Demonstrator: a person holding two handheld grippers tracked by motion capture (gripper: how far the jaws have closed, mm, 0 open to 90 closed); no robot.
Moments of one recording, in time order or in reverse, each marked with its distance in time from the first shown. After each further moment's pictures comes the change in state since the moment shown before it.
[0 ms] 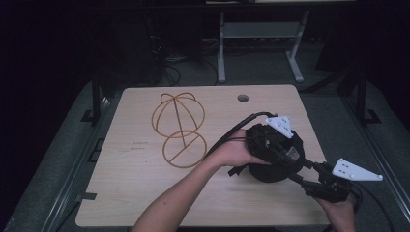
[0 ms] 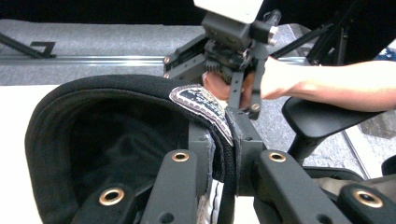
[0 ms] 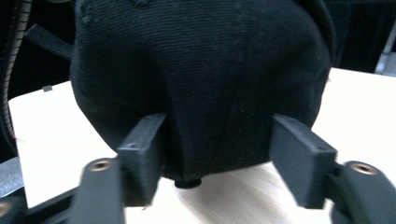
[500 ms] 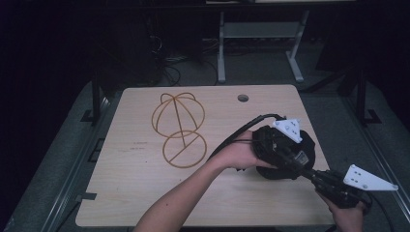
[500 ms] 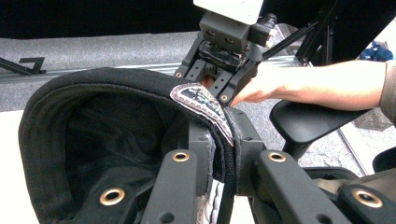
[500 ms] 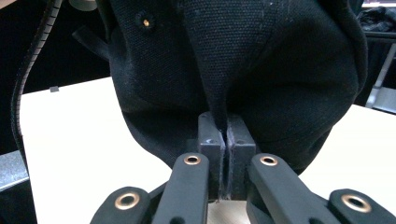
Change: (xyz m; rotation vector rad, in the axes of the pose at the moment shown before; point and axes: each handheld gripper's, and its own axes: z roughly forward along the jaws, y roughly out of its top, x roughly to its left) left arm -0.011 0.010 -0.002 -0.015 -0.024 0.050; right arm 0.009 0.006 -0.019 -0.065 0.006 -0.096
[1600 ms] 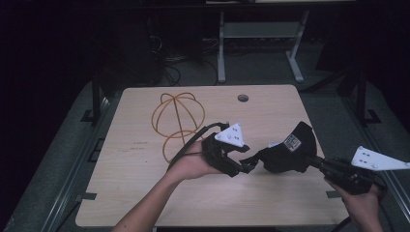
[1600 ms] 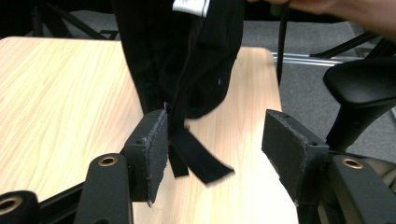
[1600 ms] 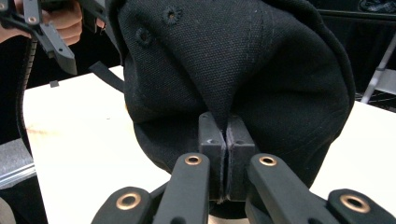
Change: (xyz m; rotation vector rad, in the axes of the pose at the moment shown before) left arm -0.020 -0.090 -0.059 -0.001 0.267 -0.119; right arm -0.017 0.048 -0.005 0.117 0.007 0.012
